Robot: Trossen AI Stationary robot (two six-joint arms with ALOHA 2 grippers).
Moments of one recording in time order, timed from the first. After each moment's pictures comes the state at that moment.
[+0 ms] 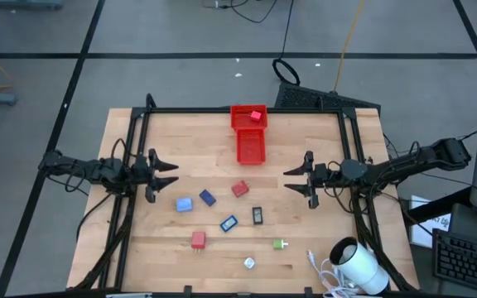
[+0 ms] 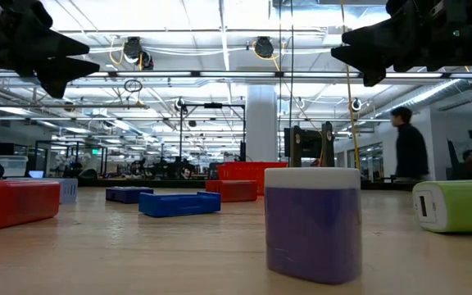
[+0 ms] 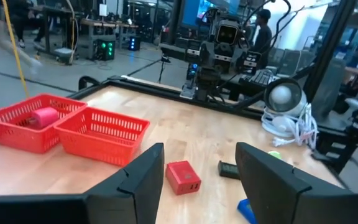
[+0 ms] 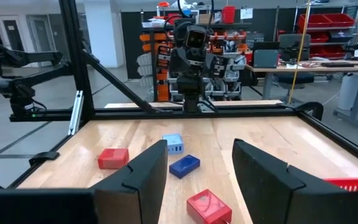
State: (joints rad) left arm -0.24 0.07 0.12 -0.07 -0.34 -0.22; right arm 0.14 0.90 0.19 0.75 0.10 0.04
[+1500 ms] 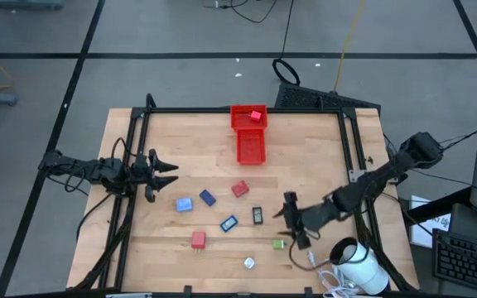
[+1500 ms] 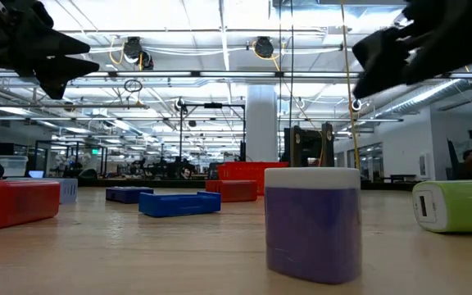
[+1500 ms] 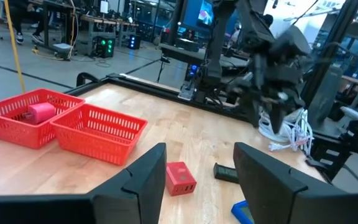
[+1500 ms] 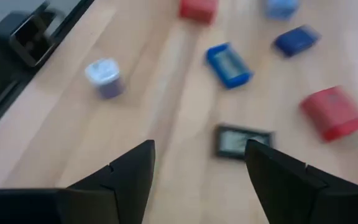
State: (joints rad) left arm -0.24 0.07 0.12 -0.07 -0.34 -0.27; right arm 0.55 1.39 0.72 -0.03 0.26 0.17
